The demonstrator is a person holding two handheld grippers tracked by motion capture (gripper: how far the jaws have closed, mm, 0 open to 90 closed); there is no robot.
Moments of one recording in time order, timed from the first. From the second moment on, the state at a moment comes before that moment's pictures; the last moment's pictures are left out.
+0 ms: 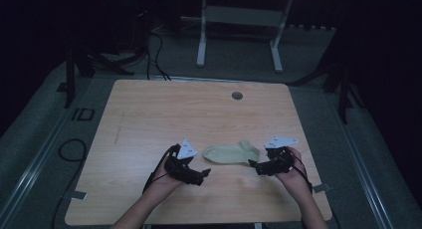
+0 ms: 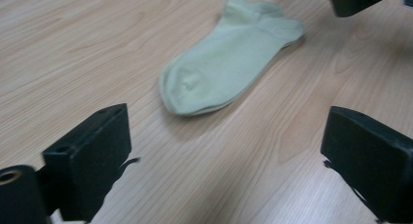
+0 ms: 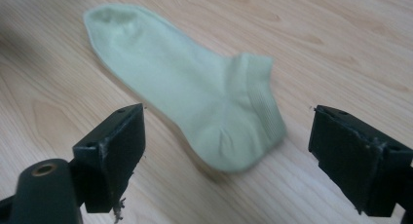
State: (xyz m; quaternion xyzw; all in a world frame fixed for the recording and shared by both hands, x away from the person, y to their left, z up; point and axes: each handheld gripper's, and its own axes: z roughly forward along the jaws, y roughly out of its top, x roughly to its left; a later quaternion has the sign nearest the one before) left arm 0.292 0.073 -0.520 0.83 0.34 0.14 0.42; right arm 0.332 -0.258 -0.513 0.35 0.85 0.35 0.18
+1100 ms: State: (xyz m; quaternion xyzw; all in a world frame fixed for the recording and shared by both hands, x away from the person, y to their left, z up) left arm 0.243 0.197 -0.556 0.77 0.45 0.18 0.41; right arm 0.283 -0.353 -0.554 0.47 0.78 0.36 0.21
